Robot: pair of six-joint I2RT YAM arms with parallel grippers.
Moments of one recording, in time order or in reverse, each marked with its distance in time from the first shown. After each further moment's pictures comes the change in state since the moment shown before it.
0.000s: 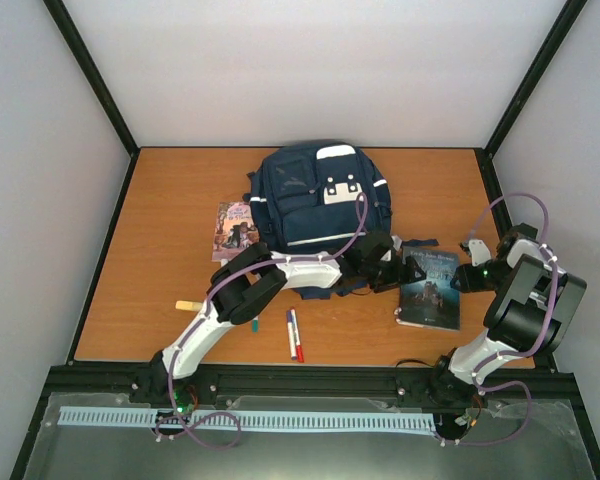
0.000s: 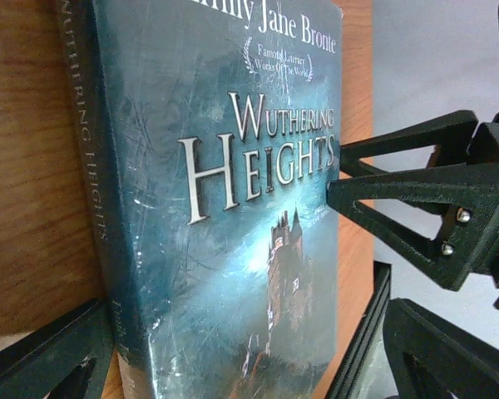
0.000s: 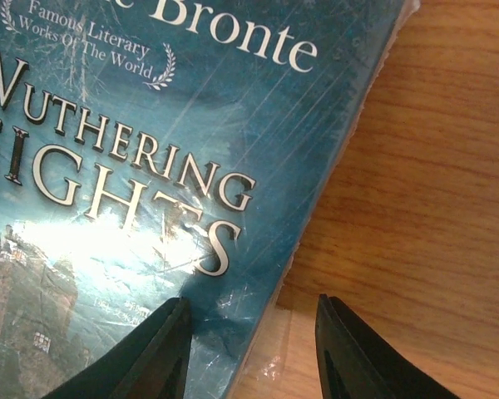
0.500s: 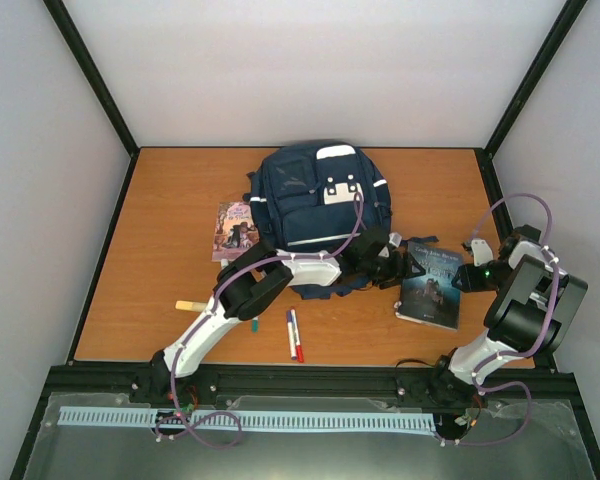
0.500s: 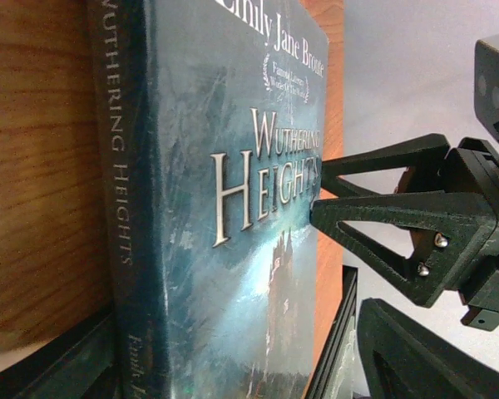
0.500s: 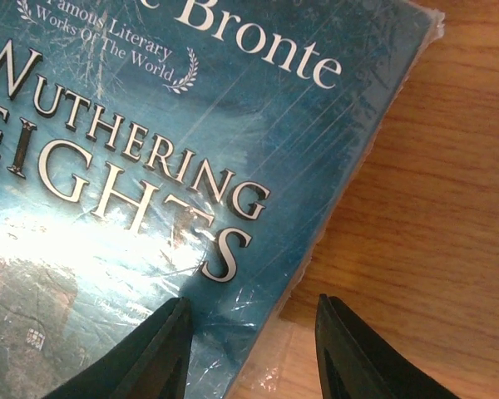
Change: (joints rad) left arm 0.034 0.076 0.036 0.148 0.112 -0.071; right arm -0.021 0.010 -0.018 0.031 -0.030 -0.008
